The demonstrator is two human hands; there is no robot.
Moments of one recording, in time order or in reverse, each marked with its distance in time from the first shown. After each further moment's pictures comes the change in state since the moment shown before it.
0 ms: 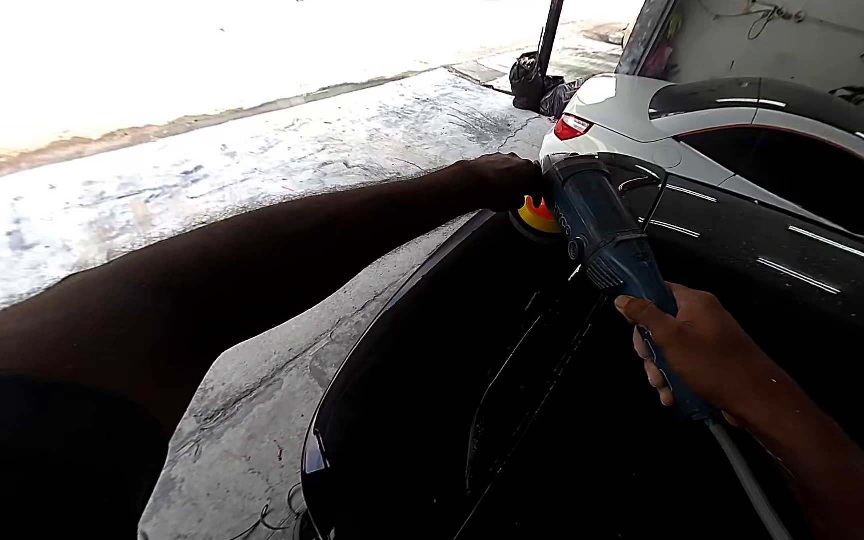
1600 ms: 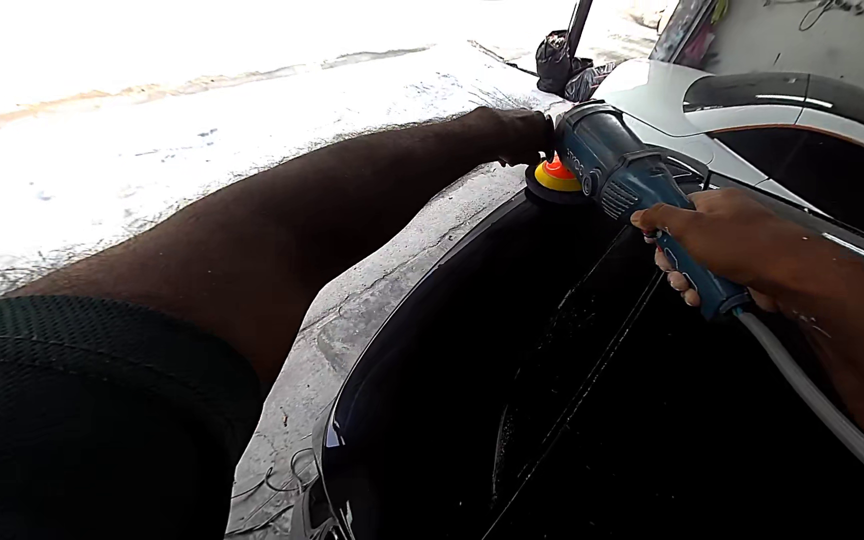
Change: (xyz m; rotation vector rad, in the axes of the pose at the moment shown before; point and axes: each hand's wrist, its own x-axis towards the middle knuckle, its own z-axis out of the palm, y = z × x) left_hand 0.036 -0.076 0.010 -0.129 -0.027 -0.090; right_hand 0.059 -0.085 0.011 -0.207 -0.014 0.028
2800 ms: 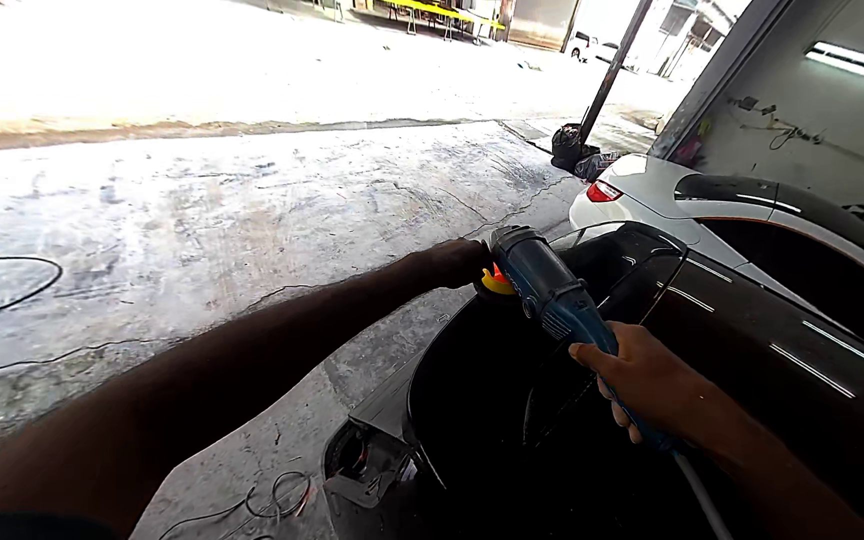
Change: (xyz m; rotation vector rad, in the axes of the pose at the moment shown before) left_hand -0.255 0.005 0.039 -0.105 0.055 -0.119; right_hand -0.156 -0.001 0.061 -0.167 -0.261 -0.083
